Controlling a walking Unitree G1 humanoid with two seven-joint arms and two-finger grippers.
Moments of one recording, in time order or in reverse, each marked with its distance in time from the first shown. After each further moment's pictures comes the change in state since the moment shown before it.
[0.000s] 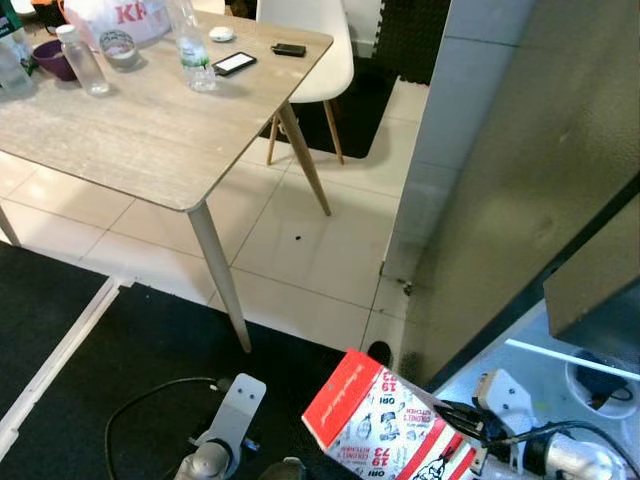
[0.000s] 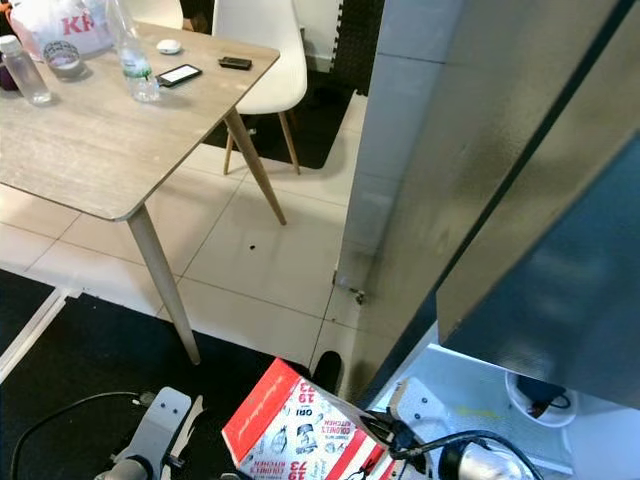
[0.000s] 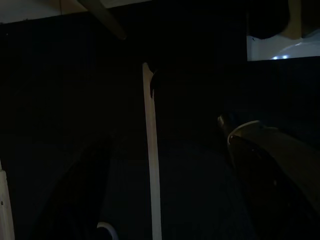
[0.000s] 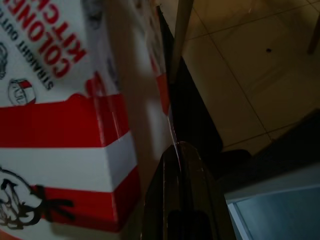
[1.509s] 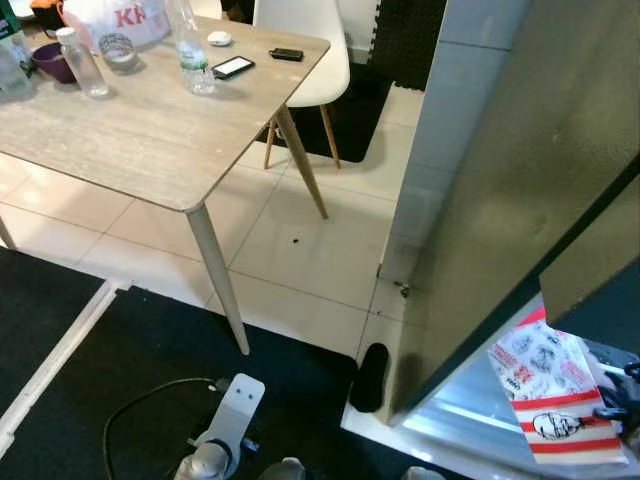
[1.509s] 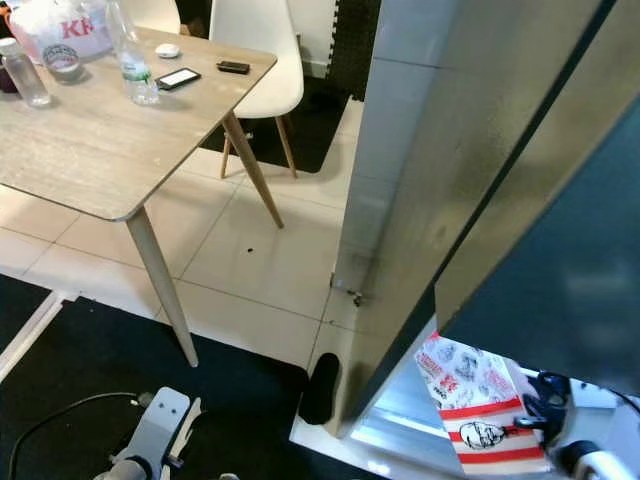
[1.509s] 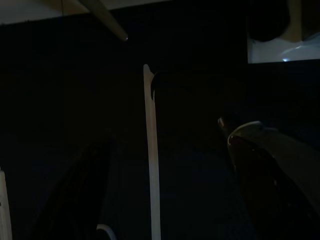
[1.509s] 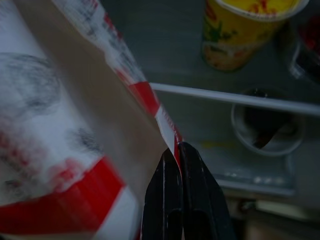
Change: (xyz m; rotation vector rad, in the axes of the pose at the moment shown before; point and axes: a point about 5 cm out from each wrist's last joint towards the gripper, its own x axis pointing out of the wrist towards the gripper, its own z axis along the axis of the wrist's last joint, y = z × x) left arm -0.001 0.000 -0.002 -0.010 -0.001 -0.002; right arm -0.078 -0.074 -0.070 0.727 -0.020 -0.897
